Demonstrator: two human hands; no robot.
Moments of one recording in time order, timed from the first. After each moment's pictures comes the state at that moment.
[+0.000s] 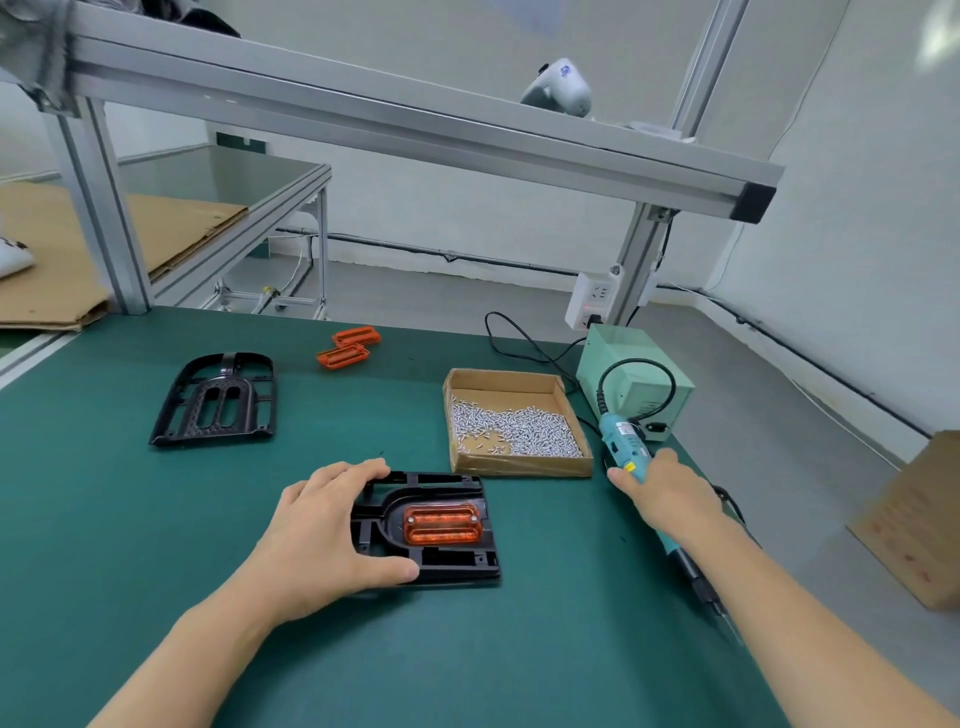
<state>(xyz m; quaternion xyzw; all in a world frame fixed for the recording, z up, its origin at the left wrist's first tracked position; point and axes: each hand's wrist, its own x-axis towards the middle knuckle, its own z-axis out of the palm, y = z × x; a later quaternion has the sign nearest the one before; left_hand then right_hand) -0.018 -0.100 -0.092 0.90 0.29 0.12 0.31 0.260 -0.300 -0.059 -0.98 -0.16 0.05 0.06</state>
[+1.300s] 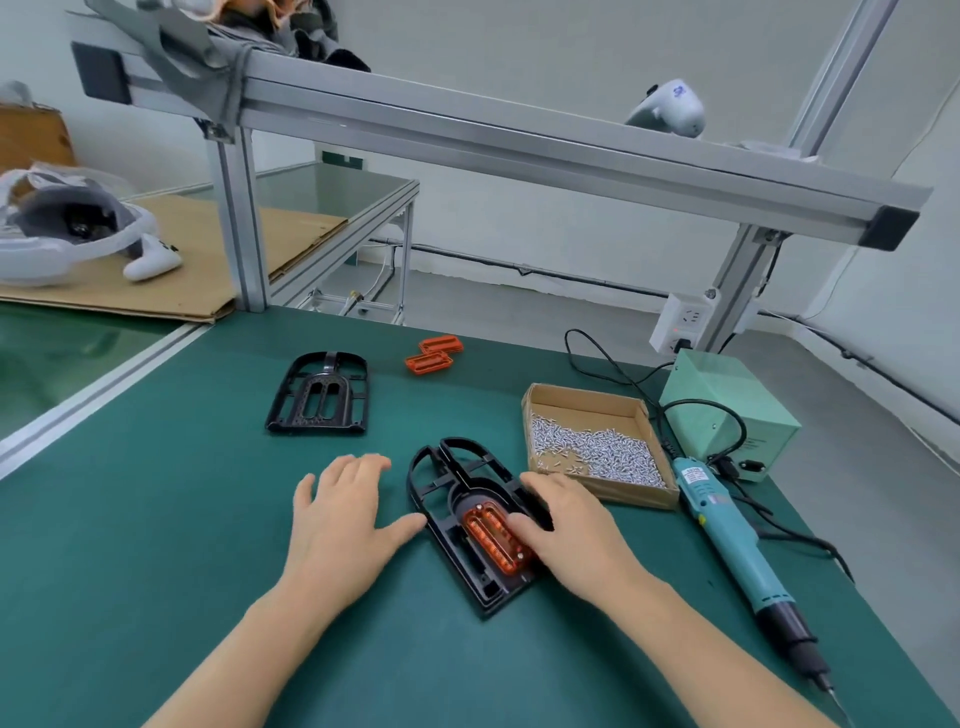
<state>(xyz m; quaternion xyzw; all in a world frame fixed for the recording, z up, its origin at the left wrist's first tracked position) -0.041 -0.086 -0.098 0.87 0.43 0.19 0.17 0.149 -0.215 -0.082 -0.82 -0.53 0.07 0.19</state>
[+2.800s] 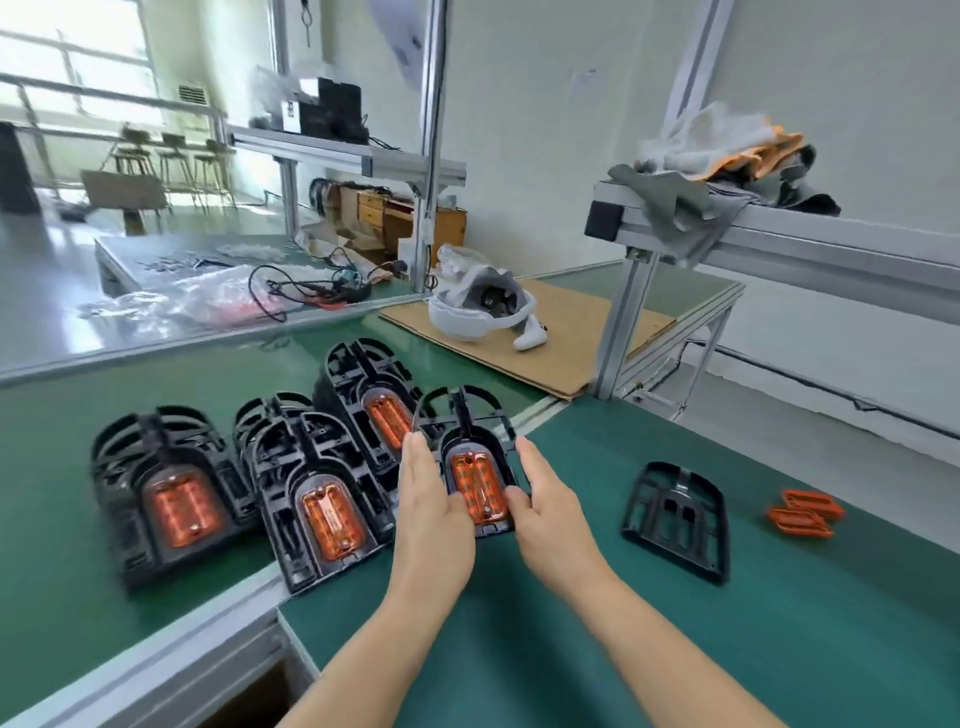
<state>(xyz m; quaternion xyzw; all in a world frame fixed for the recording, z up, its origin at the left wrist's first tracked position) -0.227 -0.018 -0.052 0.53 0.59 0.52 0.32 -0.105 0.005 -0.050 -0.53 -0.71 0.26 0.38</state>
